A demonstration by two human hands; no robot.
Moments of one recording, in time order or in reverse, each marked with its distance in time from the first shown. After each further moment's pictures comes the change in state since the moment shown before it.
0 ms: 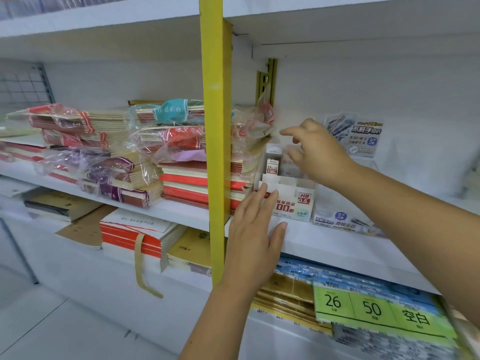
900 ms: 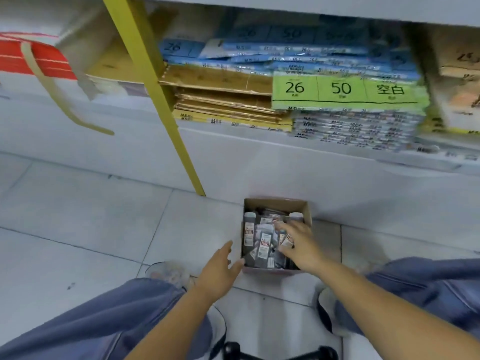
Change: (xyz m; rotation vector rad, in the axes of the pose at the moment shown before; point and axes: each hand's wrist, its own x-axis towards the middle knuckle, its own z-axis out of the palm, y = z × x) left_hand -0.393 -0.051 0.110 -0.220 -1.018 -0.932; right_hand -0.506 0.009 0.207 0.461 -0.952 0.732
